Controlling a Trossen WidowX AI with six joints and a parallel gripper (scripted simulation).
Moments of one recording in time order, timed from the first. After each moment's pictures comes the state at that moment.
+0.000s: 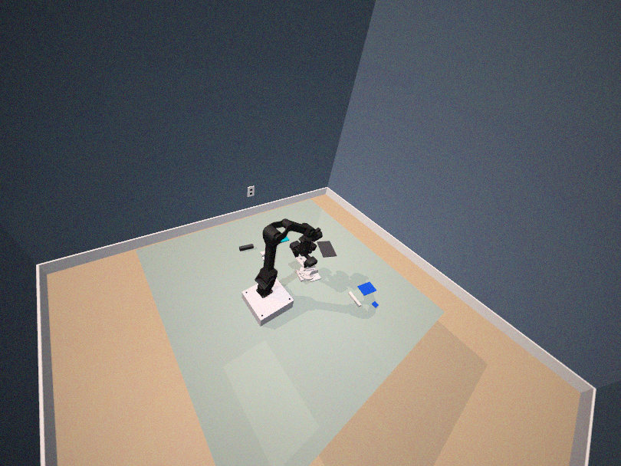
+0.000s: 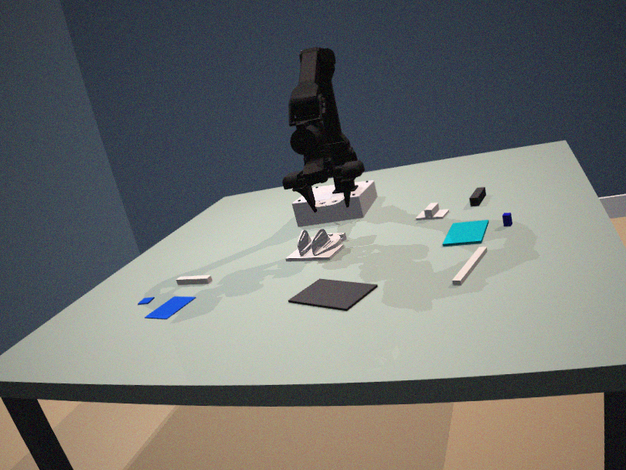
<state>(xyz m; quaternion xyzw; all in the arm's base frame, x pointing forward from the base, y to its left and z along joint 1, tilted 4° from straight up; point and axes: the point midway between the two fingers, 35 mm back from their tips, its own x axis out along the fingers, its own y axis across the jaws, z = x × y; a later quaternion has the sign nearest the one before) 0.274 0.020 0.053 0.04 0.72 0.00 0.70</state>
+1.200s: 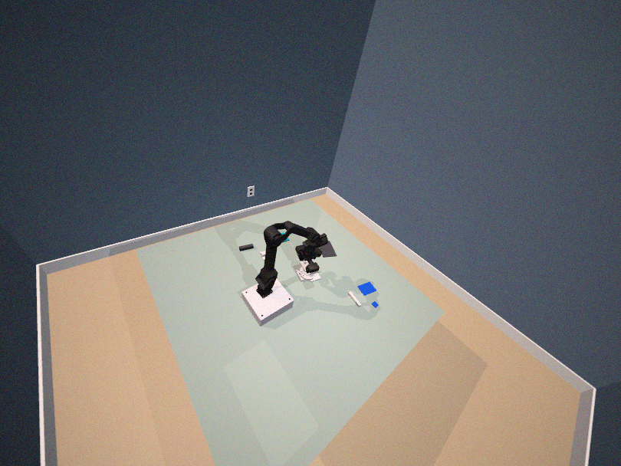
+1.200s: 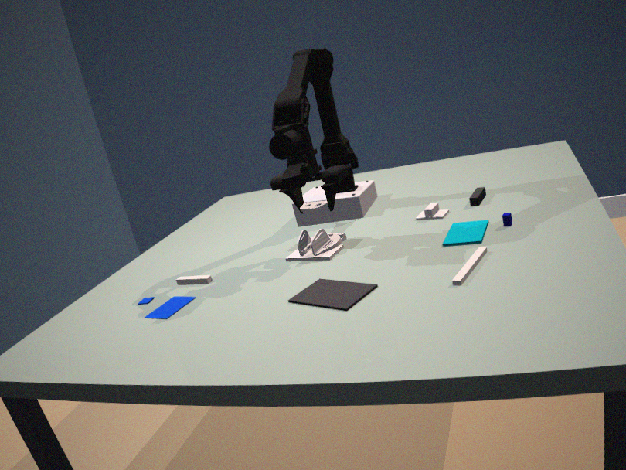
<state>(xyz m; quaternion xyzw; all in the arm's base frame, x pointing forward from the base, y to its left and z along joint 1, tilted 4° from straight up) 0.269 -0.018 0.049 0.11 0.71 -0.08 0.69</state>
